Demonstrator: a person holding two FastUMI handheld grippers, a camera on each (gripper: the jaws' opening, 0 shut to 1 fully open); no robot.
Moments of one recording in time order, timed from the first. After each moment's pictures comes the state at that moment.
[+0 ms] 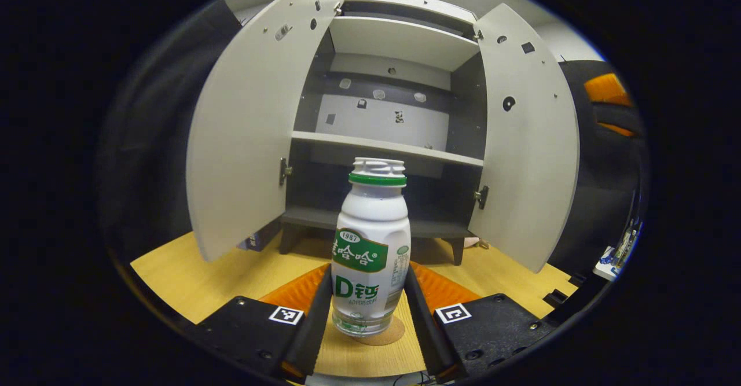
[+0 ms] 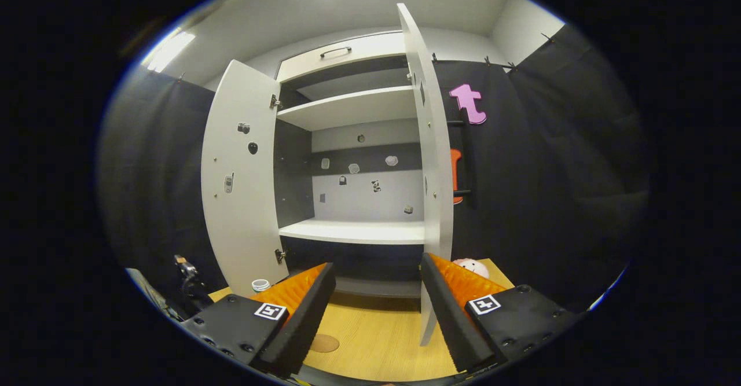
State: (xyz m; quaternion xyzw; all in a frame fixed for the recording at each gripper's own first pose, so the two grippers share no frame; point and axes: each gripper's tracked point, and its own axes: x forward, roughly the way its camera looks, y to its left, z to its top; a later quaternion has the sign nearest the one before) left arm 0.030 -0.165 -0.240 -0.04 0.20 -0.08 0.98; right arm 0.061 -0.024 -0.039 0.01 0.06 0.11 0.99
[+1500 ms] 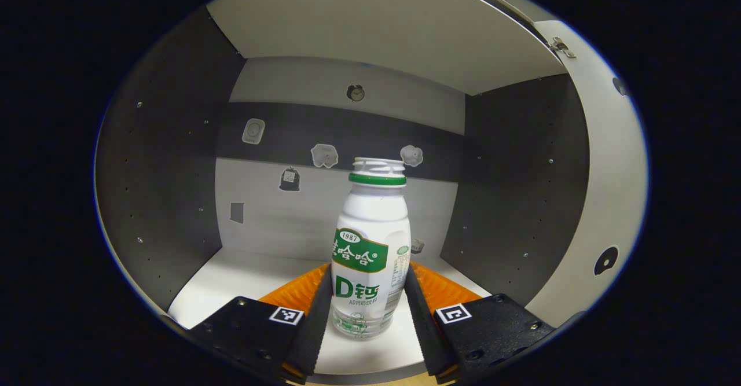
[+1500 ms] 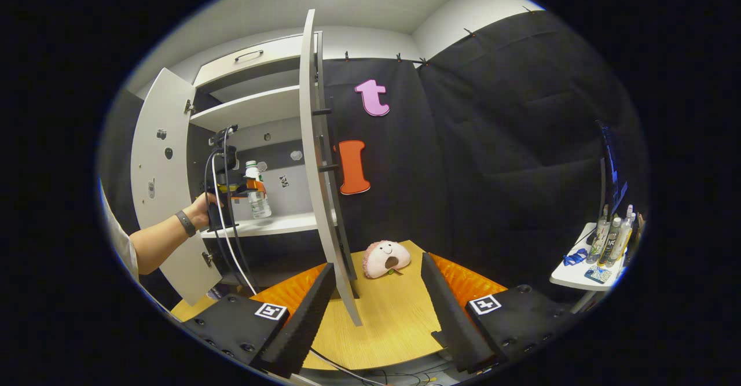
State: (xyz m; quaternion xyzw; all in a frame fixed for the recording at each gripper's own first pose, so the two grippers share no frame) left arm 0.429 -0.294 -0.126 -0.05 0.20 -0.19 0.96; right arm 0.005 -0.144 -0.073 0.05 0.07 -0.12 0.99
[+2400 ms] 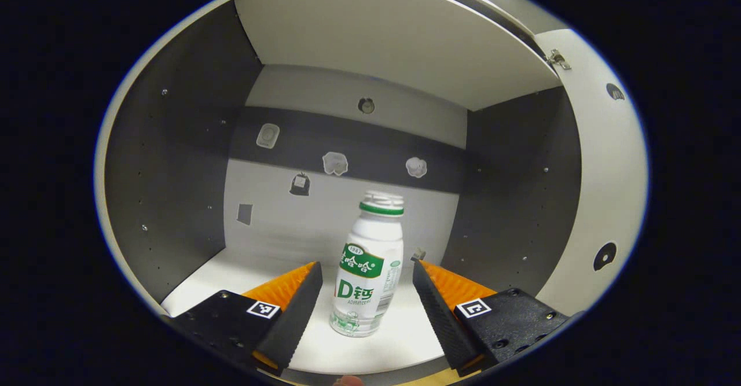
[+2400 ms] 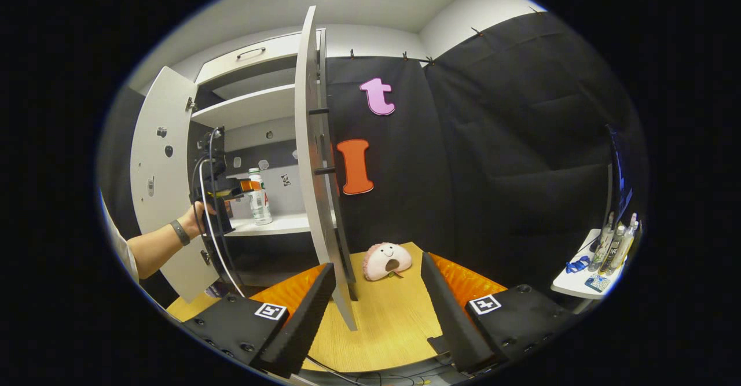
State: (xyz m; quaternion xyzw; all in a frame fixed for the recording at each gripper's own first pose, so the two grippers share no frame) left arm 0.409 -0.274 -0.096 -0.09 0.13 -0.18 0.97; right arm 0.024 -0.154 -0.070 0.04 0.08 -0.10 0.99
